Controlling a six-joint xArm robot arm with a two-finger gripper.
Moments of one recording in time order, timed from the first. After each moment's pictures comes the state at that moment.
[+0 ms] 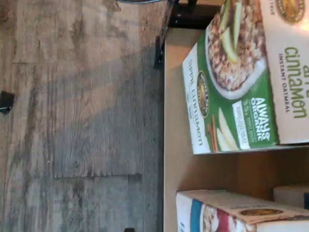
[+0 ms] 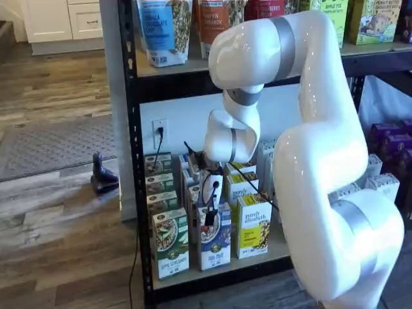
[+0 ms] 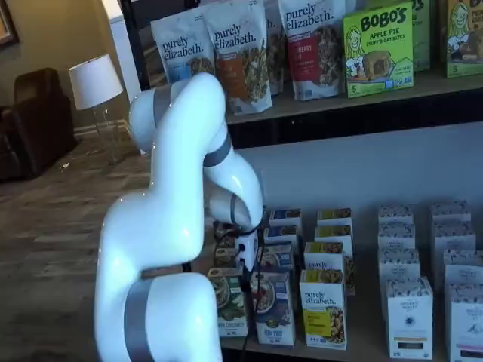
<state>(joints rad) 0.17 0.75 -1.22 0.35 0.39 -1.71</state>
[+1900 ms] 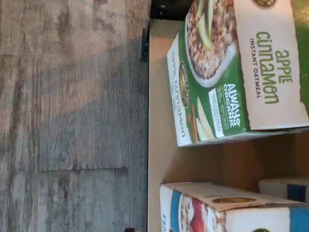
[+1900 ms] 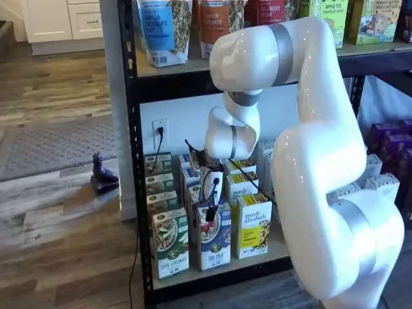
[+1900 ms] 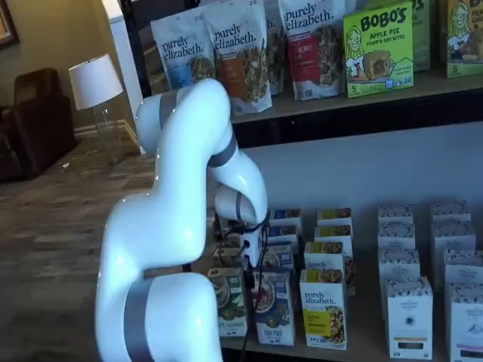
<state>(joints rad) 0.15 0.80 -1.30 0.30 0.42 -1.68</state>
